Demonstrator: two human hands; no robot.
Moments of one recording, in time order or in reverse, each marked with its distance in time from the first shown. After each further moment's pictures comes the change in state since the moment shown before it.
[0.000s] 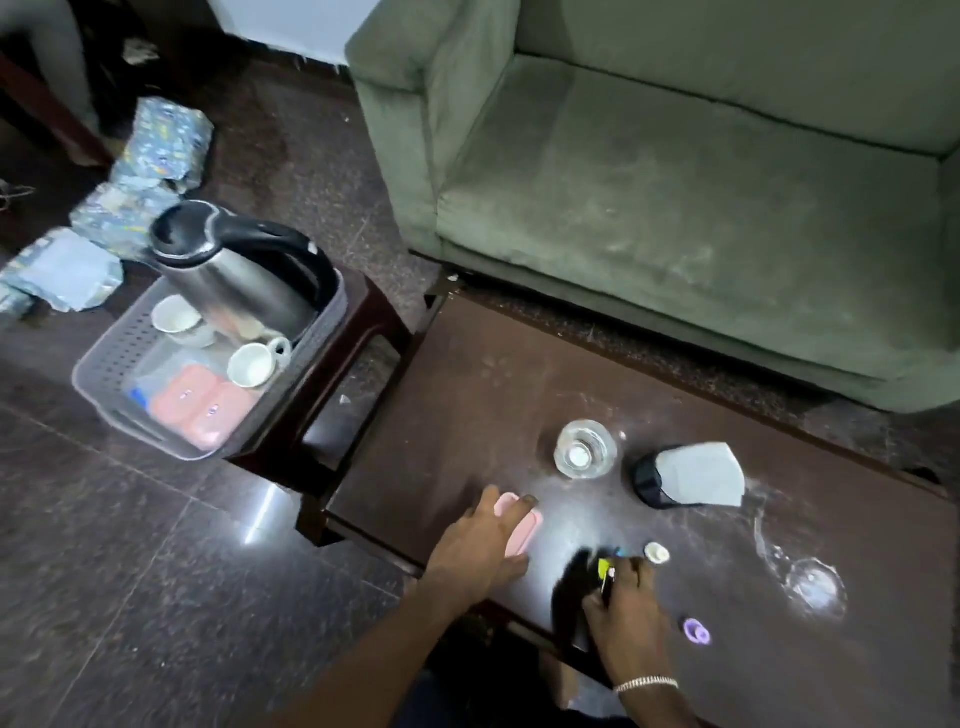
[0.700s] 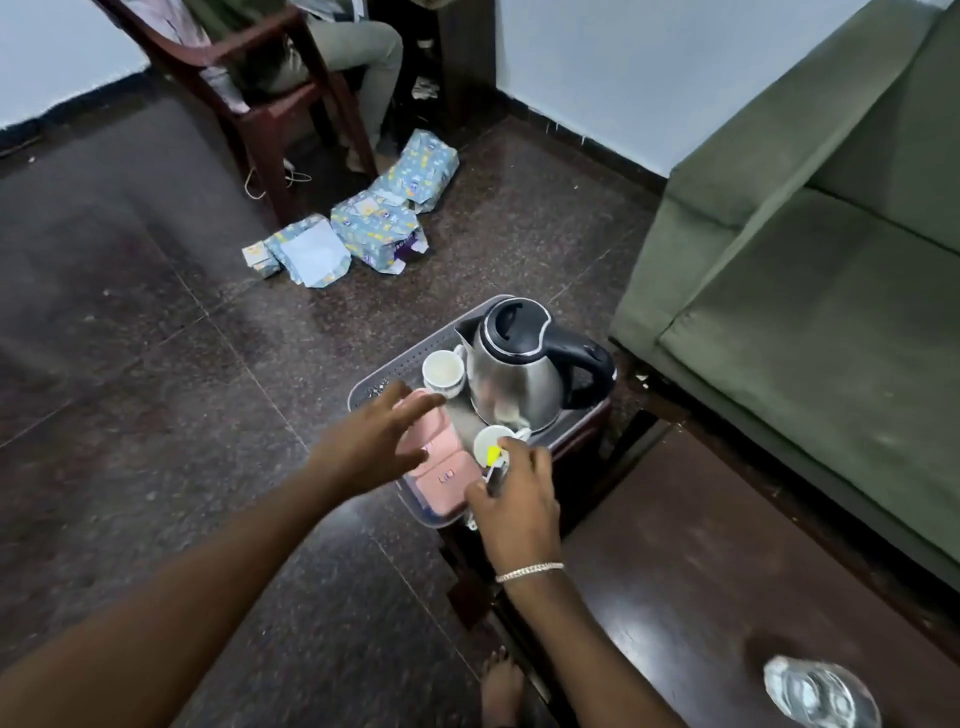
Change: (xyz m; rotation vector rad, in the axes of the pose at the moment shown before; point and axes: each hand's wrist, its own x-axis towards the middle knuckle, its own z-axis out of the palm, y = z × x) left_hand -0.112 -0.335 -0.296 0.151 0.484 -0.272; right_hand -0.019 -0.471 0.055 0.280 -0.149 -0.630
